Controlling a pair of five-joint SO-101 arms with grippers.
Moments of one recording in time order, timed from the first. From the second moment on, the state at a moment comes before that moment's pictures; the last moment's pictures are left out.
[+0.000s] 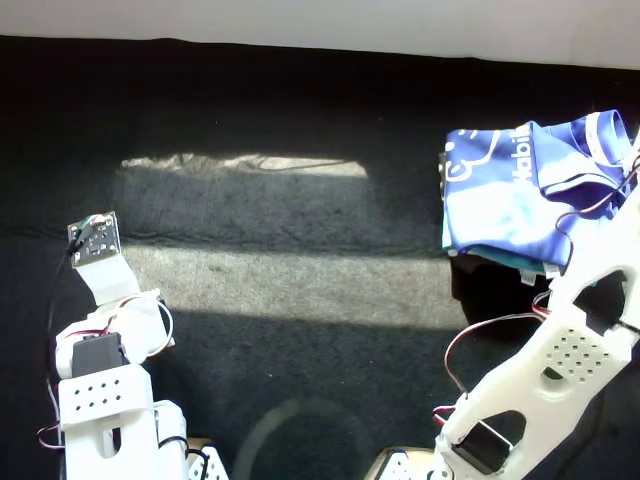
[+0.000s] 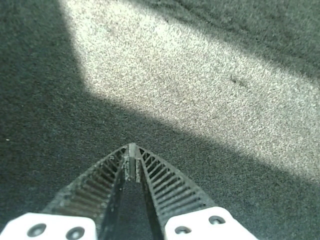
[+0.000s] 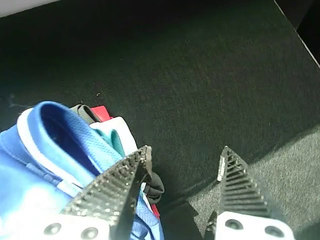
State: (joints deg) left arm -21.6 -65.8 76.8 55.5 3.4; right arm 31.4 38.4 -63.3 76.2 12.1
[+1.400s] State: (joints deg) left arm -21.6 -65.8 76.8 55.5 -1.3; right arm 19.8 26.9 -39.5 81.0 15.0
